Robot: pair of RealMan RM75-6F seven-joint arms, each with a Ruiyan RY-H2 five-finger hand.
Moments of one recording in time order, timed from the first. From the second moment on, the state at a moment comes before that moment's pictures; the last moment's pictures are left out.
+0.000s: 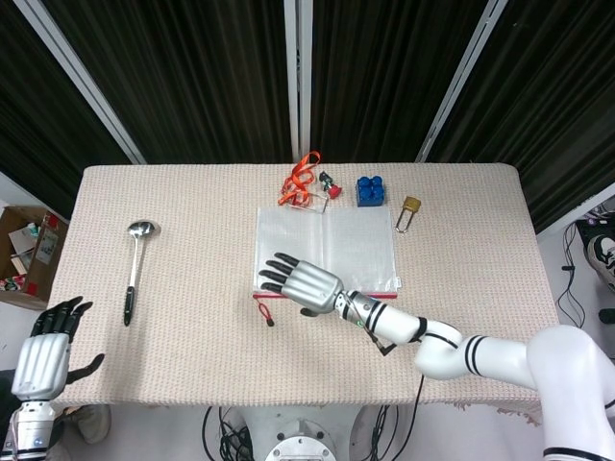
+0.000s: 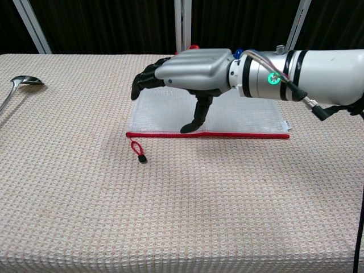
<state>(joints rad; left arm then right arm) -0.02 -1.25 -0.01 -1.63 1.49 1.51 0.13 1.09 -1.60 0.10 -1.28 -1.61 0.74 0.02</state>
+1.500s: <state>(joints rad) 0.00 -1.27 -0.02 -1.57 1.47 1.51 0.05 1.24 -2.04 0.02 -0.66 -1.70 0.83 0.27</state>
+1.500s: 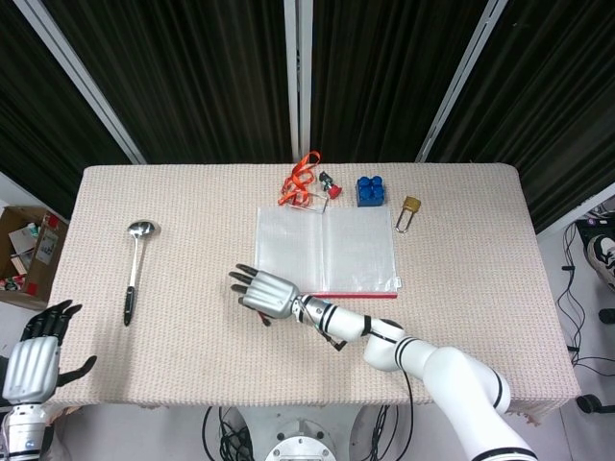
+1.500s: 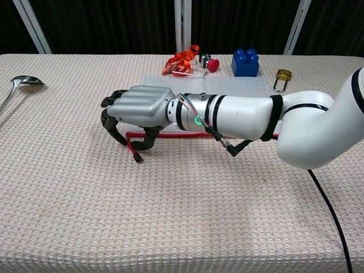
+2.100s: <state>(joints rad) -0.14 -1.31 -0.05 -1.52 1.53 1.38 -0.20 1.18 -1.91 0.01 -0.88 -1.75 1.07 0.24</state>
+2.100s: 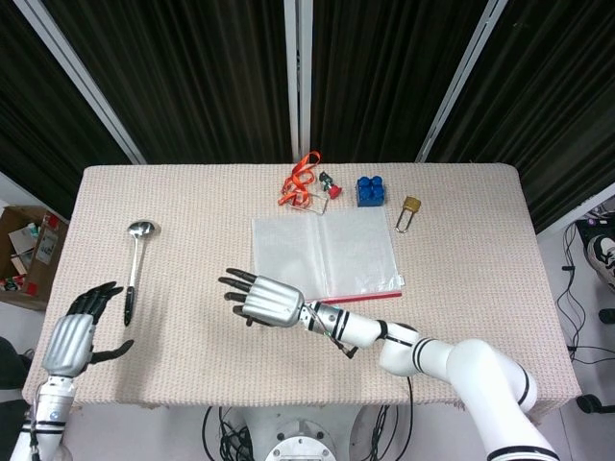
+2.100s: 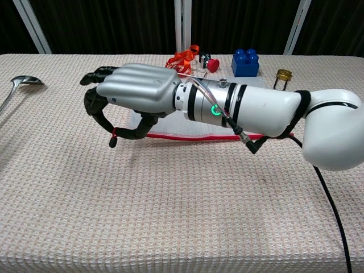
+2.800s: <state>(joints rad) -0.51 -1.55 -0.10 -1.33 1.67 1.18 -0.44 1.17 -1.77 0.12 -1.21 -1.75 1.15 0.07</state>
